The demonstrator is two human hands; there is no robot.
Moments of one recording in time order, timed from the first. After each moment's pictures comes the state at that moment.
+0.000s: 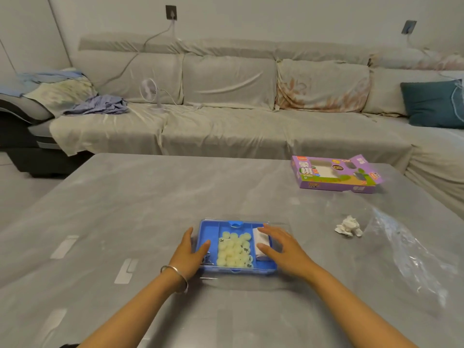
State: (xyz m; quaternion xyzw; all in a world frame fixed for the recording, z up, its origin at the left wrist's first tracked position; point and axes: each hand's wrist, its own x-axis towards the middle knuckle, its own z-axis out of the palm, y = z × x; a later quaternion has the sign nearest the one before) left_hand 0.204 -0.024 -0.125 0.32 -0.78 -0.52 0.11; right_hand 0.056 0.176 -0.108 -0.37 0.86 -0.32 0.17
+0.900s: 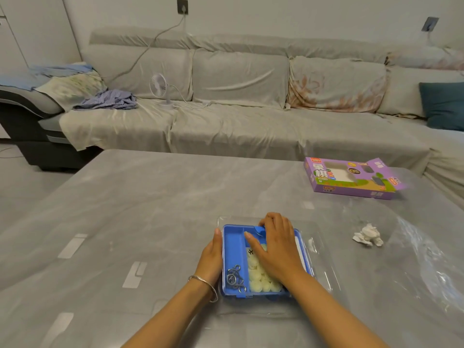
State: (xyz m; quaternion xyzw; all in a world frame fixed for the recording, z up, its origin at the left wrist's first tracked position) left_hand 0.181 0.005 -0.114 0.34 -0.58 -0.72 0.18; right_hand 0.074 0.113 -0.116 -0.40 0.86 -0.31 -0.12
